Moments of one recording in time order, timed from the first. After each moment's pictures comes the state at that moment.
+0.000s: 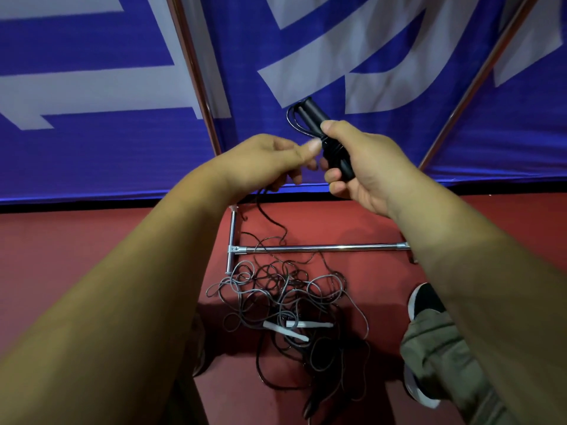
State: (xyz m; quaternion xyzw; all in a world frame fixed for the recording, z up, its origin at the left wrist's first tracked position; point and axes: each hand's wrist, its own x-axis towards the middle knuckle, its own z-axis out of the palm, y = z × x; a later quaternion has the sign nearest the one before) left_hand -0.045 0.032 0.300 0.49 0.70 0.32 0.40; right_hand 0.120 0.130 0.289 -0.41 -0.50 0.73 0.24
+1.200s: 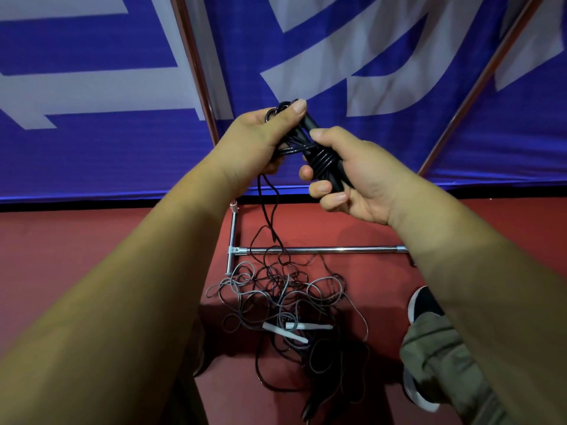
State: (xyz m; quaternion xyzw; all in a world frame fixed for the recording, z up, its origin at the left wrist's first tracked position) left_hand -0.050 0.040 0.303 0.41 0.65 0.53 0.37; right_hand 0.122 0.118 0.298 -0.33 -0.48 0.80 0.13
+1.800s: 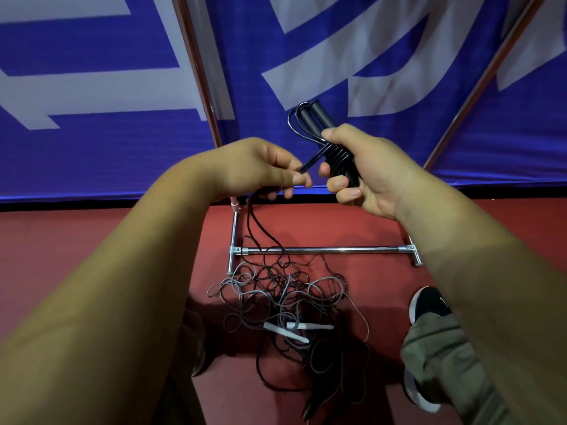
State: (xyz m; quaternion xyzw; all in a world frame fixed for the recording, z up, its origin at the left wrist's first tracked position) left_hand -0.068 0.023 0.304 0.56 0.67 0.24 0.42; right_hand 0.128 0.131 0.296 -0.40 -0.50 0.75 0.18
